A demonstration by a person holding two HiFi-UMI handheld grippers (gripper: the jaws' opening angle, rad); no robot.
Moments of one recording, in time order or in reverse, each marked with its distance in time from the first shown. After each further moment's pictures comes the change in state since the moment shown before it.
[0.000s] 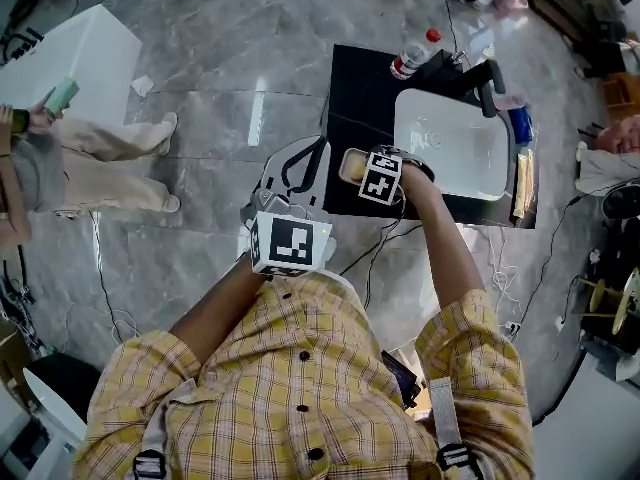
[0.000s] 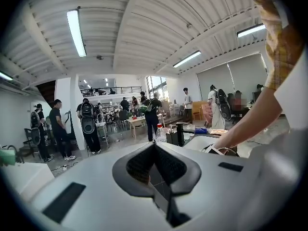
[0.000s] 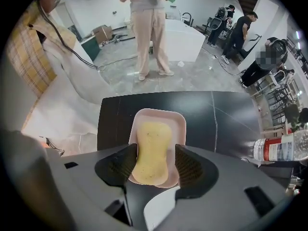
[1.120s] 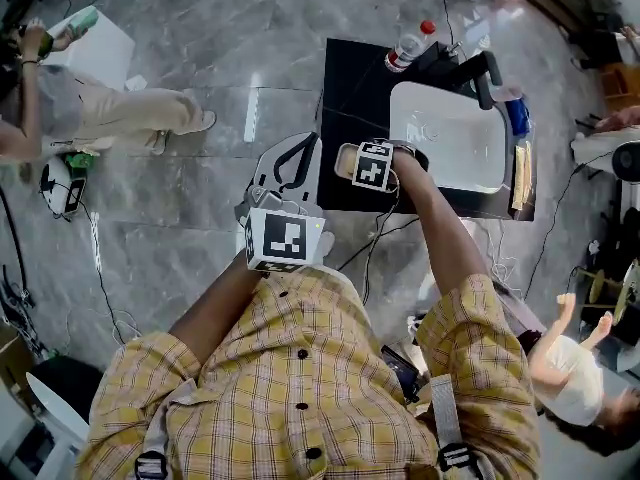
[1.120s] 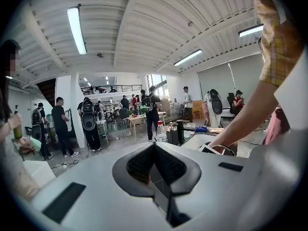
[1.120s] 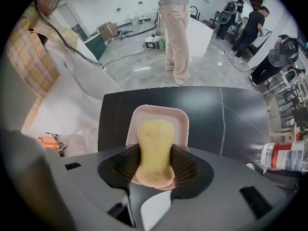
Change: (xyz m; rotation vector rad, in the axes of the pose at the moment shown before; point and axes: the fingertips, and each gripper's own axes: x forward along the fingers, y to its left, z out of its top) left arm 0.003 0.002 -0.011 -0.010 0.019 0.004; right arm 0.010 0.000 -0.002 -0.047 0.057 0.085
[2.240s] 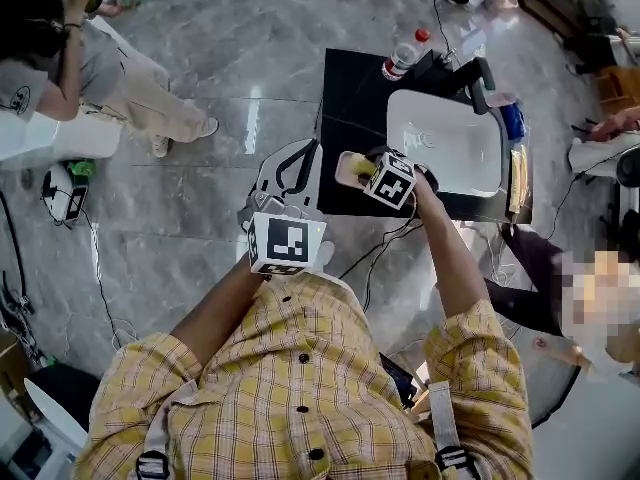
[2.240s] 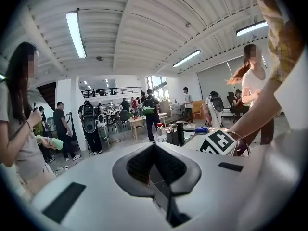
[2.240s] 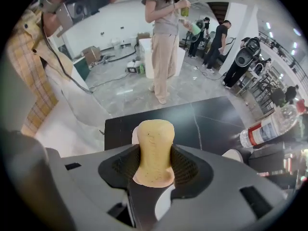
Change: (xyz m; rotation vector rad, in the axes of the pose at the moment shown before) left arm -0.012 -0.004 0.007 0.021 -0.020 0.006; right arm -0.054 0.003 0.008 0.202 -0.262 -0.152
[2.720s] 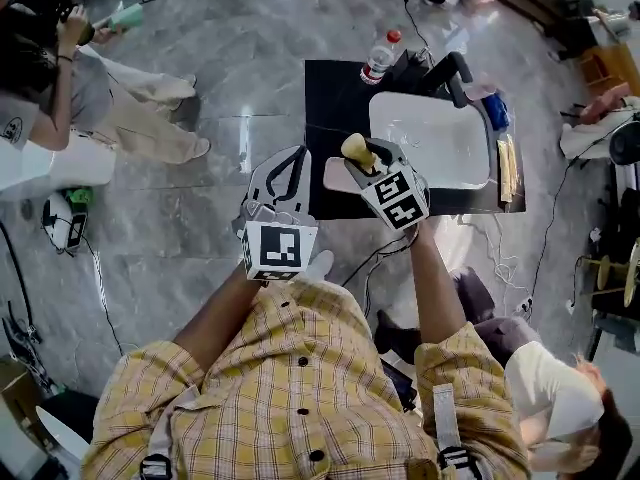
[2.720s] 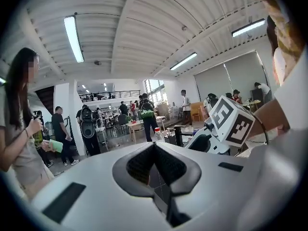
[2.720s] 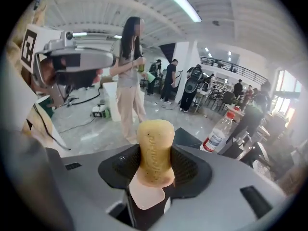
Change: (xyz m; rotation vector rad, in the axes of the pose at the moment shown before) left arm -0.003 -0.013 0.015 0.025 -0.039 -0.013; right arm -0.126 -0.027 0.054 0.346 -0.472 -0.356
